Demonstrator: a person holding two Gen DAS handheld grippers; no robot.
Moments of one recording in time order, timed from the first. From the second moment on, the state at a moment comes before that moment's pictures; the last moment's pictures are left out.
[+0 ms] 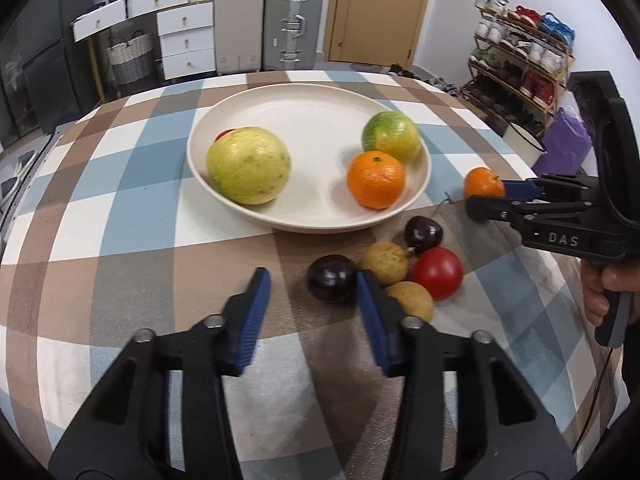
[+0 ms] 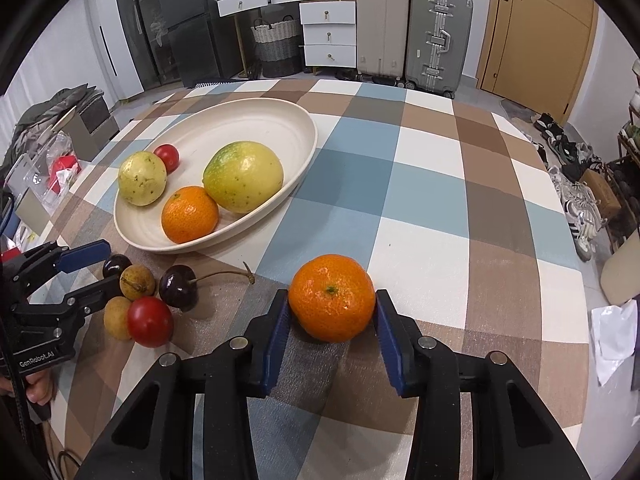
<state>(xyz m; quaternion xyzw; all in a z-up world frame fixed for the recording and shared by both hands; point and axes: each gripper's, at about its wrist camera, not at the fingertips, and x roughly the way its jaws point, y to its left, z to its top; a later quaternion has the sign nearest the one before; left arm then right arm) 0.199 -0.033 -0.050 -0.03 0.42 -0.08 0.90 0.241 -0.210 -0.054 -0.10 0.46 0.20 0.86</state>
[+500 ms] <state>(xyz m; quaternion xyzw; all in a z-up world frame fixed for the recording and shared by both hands) 0.185 -0.029 -0.036 -0.05 0.39 -0.09 0.91 0.225 -0.205 -0.040 -0.11 0.45 0.20 0.86</state>
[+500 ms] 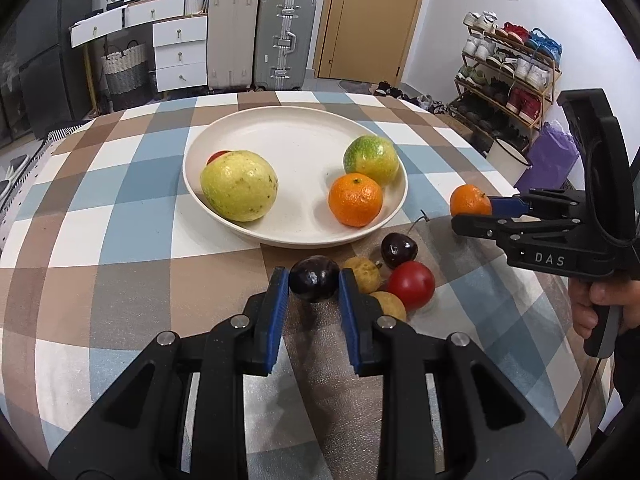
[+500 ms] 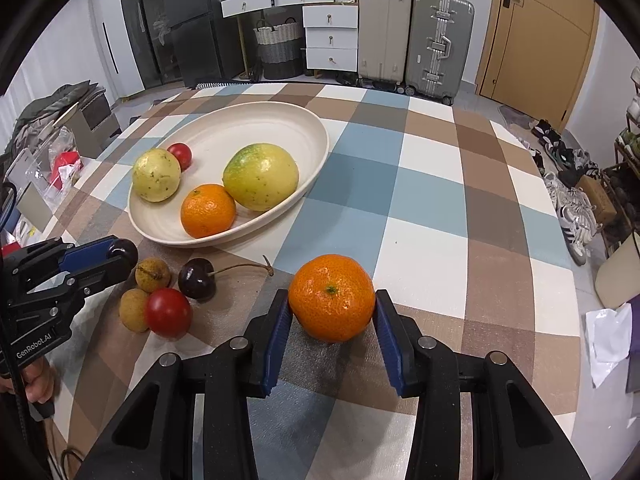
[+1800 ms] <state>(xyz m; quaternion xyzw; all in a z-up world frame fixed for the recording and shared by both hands) 0.180 -0.006 0.046 -0.06 0.31 -0.05 0.95 0.222 -0.196 0.021 -0.07 0.38 0.23 0.89</state>
